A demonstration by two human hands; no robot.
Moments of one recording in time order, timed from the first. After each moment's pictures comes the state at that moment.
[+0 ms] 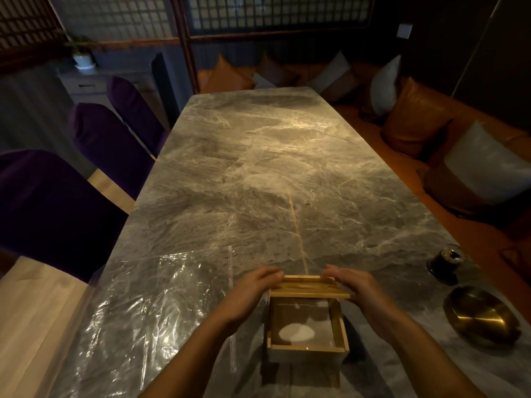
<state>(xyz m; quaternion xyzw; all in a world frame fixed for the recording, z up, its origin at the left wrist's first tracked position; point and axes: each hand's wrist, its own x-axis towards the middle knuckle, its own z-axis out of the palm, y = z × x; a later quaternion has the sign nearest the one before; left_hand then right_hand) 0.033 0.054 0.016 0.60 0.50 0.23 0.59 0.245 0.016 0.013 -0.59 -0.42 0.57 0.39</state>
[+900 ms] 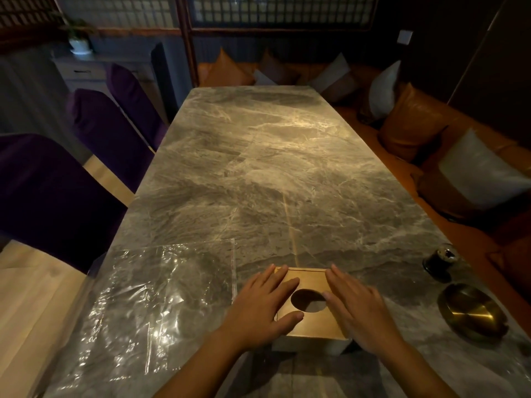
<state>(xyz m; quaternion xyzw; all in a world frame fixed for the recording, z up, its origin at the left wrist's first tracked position) 0.024 0.029 -0.020 0.88 0.43 0.05 0.20 0.231 -0.012 -0.010 -0.71 -0.68 0.19 0.09</state>
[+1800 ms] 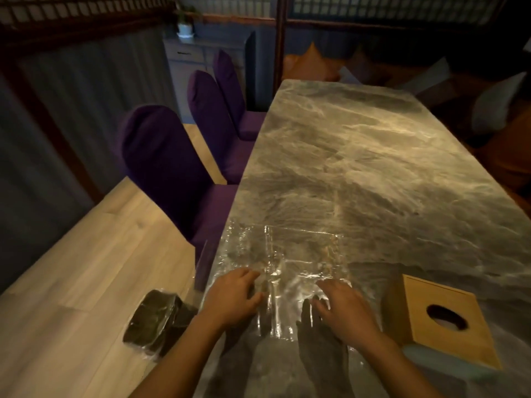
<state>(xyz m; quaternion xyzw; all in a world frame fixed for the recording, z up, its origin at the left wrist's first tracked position) -0.225 0.015 -0.031 0.74 0.65 0.07 0.19 0.001 0.014 -0.014 -0.61 -0.77 0.17 0.06</state>
